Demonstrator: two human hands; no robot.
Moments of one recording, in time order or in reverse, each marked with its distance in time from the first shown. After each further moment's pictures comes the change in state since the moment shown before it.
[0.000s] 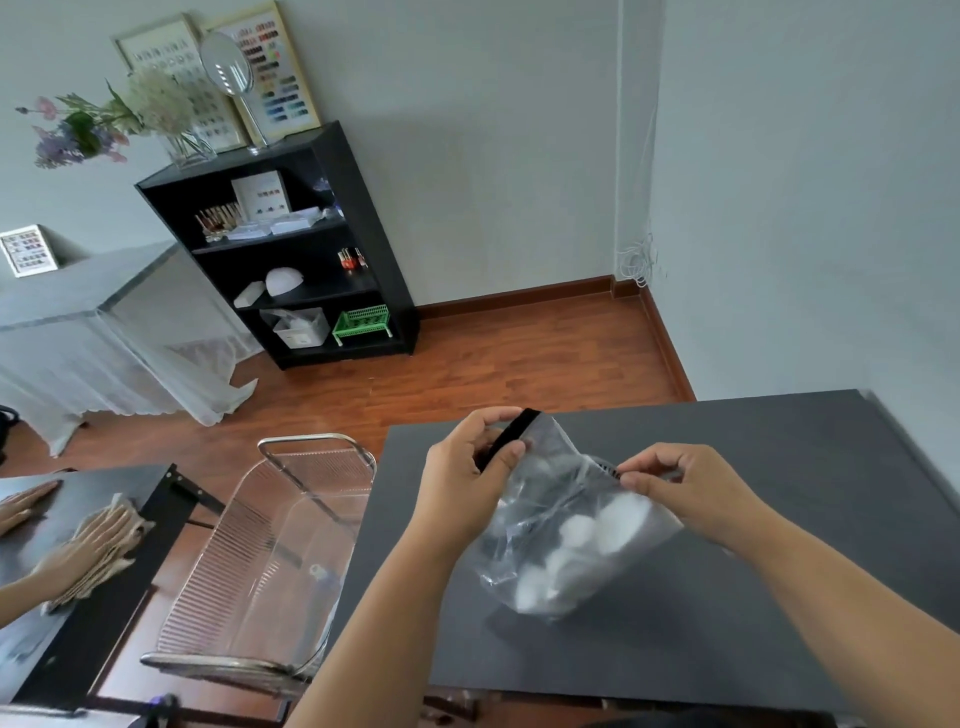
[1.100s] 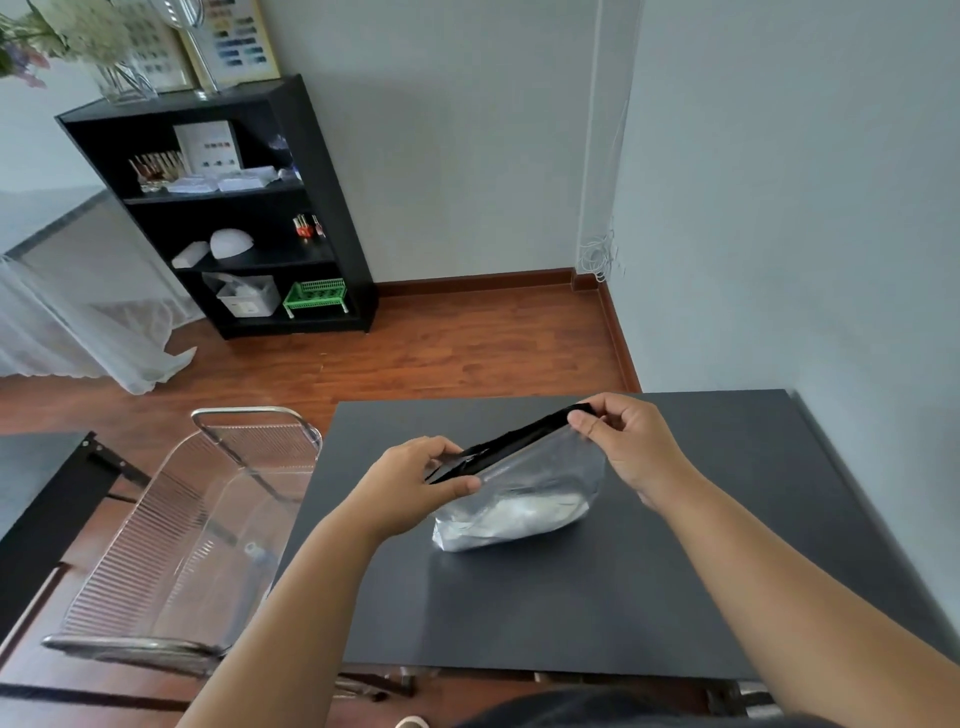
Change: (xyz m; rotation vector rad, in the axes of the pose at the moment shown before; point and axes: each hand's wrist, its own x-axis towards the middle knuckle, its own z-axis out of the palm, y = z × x) left_hand 0.003 -0.049 -0.009 0.393 -0.357 -0.186; right_hand 0.027 -0.007 0.002 0.107 0.156 -0.053
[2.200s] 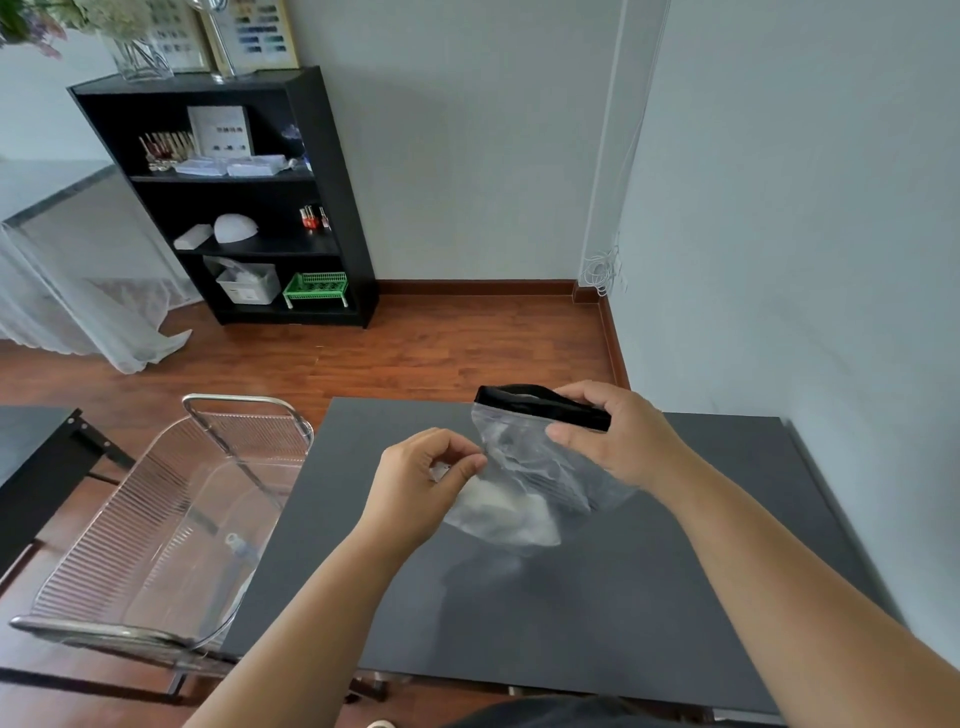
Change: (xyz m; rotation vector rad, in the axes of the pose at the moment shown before) left_hand -0.009 0.031 0.022 -0.239 0.436 0.235; right_hand 0.005 -0.057 -0.009 -0.430 -0.197 -0.080
